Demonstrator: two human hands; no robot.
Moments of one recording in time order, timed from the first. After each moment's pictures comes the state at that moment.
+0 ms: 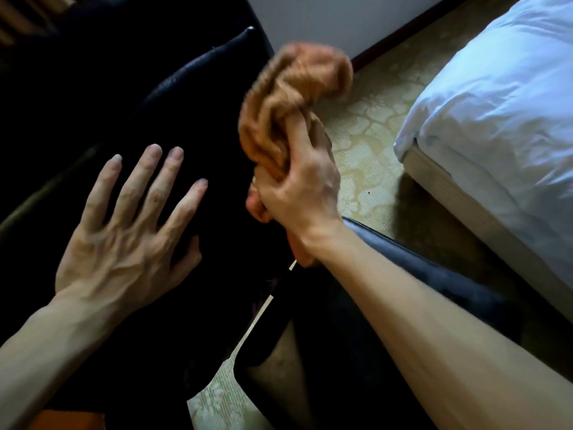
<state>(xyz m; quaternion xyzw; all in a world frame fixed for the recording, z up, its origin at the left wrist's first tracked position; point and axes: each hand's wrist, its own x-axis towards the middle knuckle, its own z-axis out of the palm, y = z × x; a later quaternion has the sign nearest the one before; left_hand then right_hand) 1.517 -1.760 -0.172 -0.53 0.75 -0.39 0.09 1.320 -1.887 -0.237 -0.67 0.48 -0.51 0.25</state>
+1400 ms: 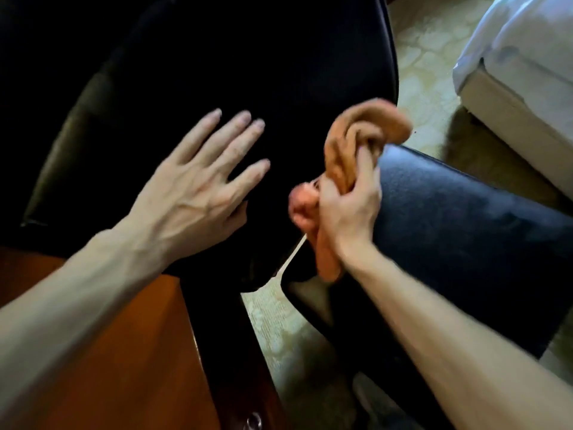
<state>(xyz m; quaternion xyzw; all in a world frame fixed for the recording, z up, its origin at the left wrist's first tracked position) 1.519 -1.683 -0.170 -0.47 0.84 -0.22 0.14 1.339 -1.726 -0.301 -0.48 0.58 -0.48 0.45</state>
